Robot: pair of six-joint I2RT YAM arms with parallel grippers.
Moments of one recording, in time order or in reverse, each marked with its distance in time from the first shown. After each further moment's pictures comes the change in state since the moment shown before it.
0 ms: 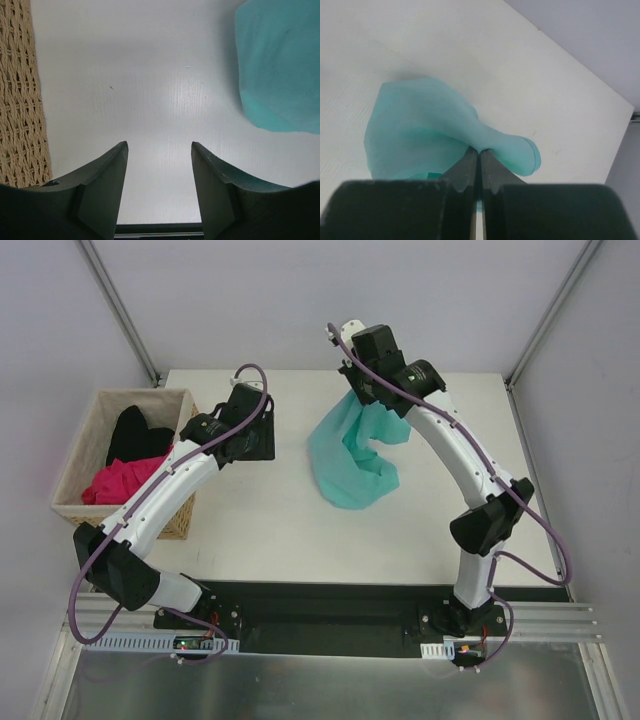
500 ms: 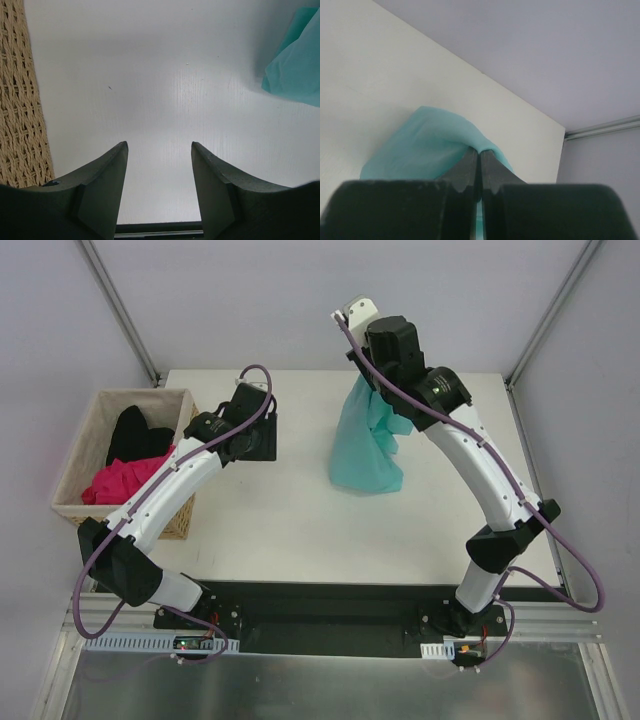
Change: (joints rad) left arm 0.000 0.024 0.005 0.000 0.015 0.035; right arm 0.071 -0.153 -0.012 0.123 0.194 -0.139
